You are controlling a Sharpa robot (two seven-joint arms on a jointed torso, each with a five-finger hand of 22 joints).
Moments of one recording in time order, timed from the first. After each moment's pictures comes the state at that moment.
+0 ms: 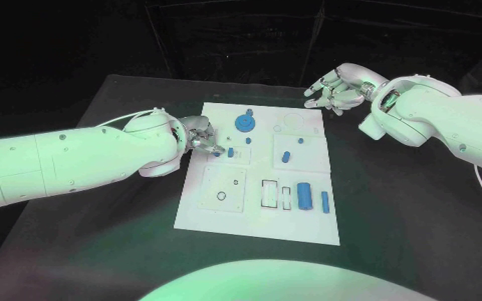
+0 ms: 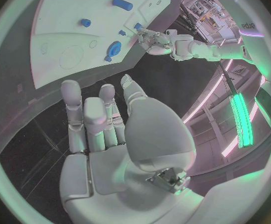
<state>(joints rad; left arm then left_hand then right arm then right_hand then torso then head) 1.29 -0.88 -0.24 1.62 -1.17 -0.17 -0.51 1.05 -0.06 0.45 0.01 0.04 0.89 0.03 0.72 0.63 1.31 -0.04 1.14 1.05 1.47 -0.09 1.57 1.31 0.08 1.46 0.01 1.37 1.29 1.33 -0.81 -0.09 1.39 -0.95 -0.18 0.06 1.30 0.00 0.00 0.02 0.20 0.91 0.15 0.11 0.08 1.17 0.06 0.83 0.86 1.46 -0.01 1.12 1.00 0.14 1.08 0.10 1.16 0.69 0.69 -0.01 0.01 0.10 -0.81</state>
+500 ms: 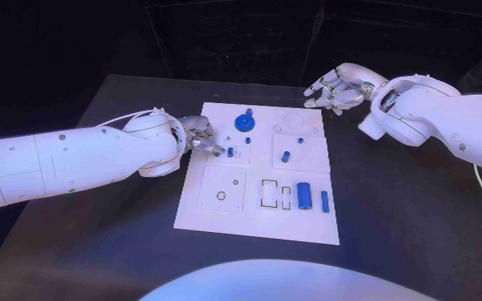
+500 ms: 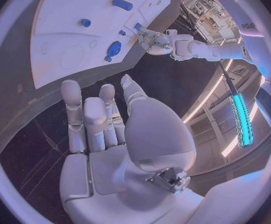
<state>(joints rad) 1.29 -0.88 -0.24 1.62 -1.17 -0.18 -0.52 1.04 -0.07 0.44 0.01 0.04 0.90 0.02 0.72 0.63 1.31 -0.04 1.14 1.05 1.47 -0.09 1.57 1.31 0.08 1.46 0.01 1.37 1.29 1.33 -0.81 -0.09 1.39 -0.95 -0.18 0.06 1.30 0.00 0.00 0.02 0.20 0.91 0.15 0.11 0.08 1.17 0.06 0.82 0.86 1.46 -0.01 1.12 1.00 0.14 1.08 0.10 1.16 0.69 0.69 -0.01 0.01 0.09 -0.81</state>
